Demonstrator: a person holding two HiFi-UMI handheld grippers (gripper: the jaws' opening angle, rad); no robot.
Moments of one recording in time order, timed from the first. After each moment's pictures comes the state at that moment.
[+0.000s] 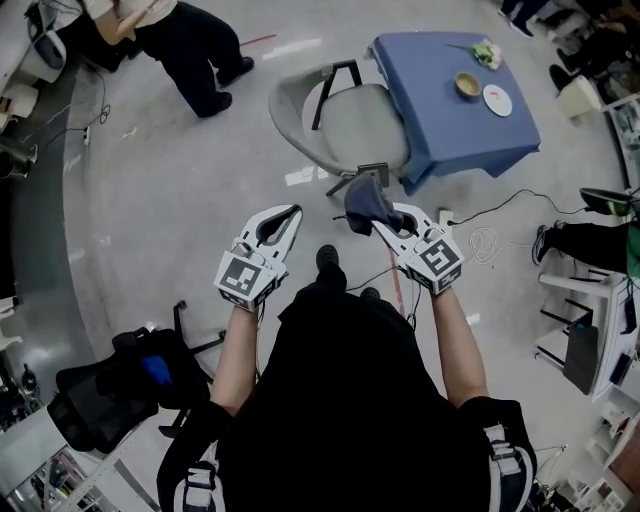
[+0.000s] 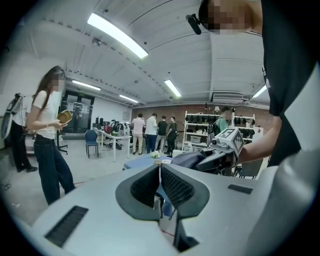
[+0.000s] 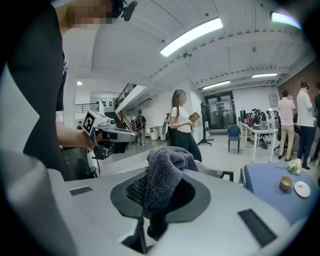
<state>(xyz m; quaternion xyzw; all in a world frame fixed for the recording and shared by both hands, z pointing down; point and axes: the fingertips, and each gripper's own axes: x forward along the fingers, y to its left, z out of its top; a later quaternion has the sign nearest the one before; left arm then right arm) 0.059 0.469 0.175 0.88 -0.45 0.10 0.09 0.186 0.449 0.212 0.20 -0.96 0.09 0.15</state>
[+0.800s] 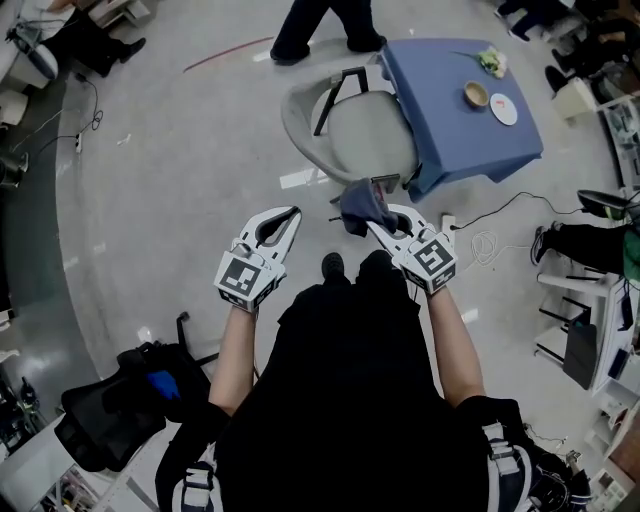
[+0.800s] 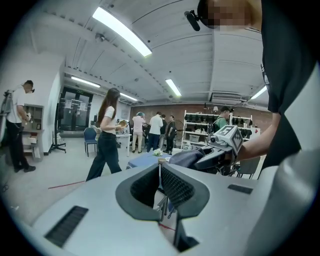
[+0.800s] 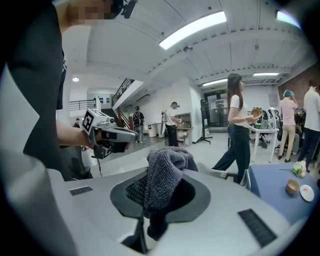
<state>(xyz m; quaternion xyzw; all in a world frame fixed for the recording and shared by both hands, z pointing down) -0.026 0.426 0.189 0.89 -0.43 0.10 0.10 0.095 0.410 0.225 0.21 -0.96 0.10 0.17</state>
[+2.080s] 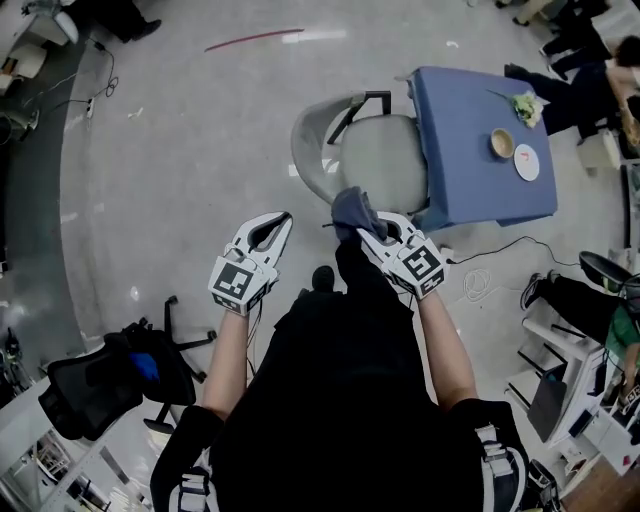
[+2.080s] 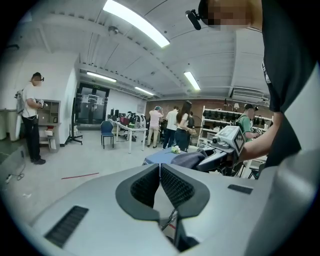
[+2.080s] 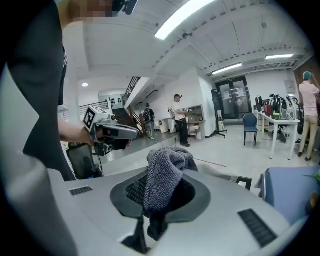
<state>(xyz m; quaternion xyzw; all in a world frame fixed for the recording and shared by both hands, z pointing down) -0.054 0.291 0.214 0.84 -0.51 0.12 0.15 0.065 0.262 0.259 0.11 -0.97 0.12 0.18</state>
